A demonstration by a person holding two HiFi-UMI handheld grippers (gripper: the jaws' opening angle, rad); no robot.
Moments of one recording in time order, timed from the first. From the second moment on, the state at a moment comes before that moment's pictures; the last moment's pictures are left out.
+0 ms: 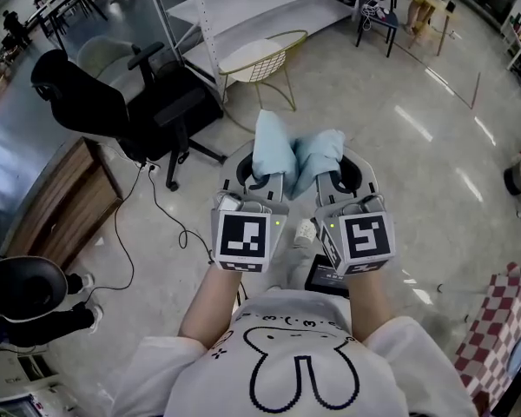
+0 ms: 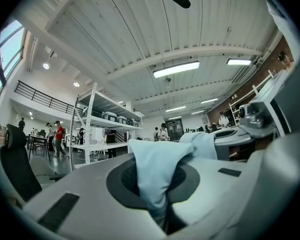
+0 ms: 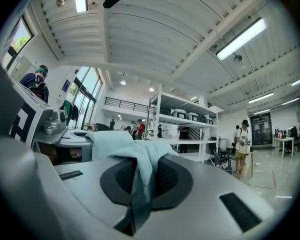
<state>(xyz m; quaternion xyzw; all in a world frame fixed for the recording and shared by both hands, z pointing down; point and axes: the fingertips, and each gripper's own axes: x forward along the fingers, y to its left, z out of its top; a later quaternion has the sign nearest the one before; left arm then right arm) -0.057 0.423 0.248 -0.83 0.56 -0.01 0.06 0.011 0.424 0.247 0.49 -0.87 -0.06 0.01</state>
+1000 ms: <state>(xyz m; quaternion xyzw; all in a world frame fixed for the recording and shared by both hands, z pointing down) -0.039 0.123 0.248 -0.79 0.62 0.00 0.05 0.032 0.121 0.249 0.42 -0.90 -0.08 0.02</state>
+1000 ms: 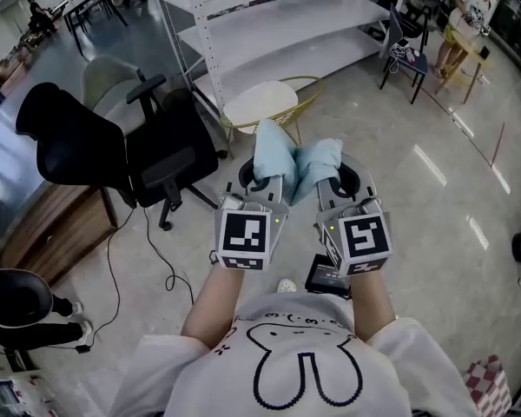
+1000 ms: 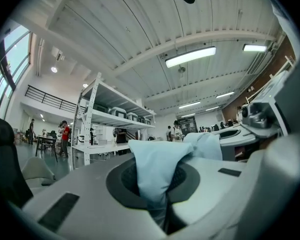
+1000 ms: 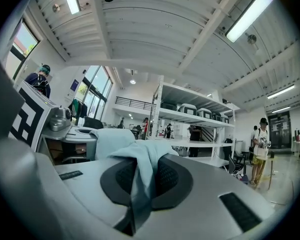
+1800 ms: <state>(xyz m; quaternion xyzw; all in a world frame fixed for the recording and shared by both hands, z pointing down) -0.061 -0.035 0.302 -0.80 0.60 -0.02 -0.01 0.033 -0.031 0.293 0.44 -0.89 -0.05 0.08</state>
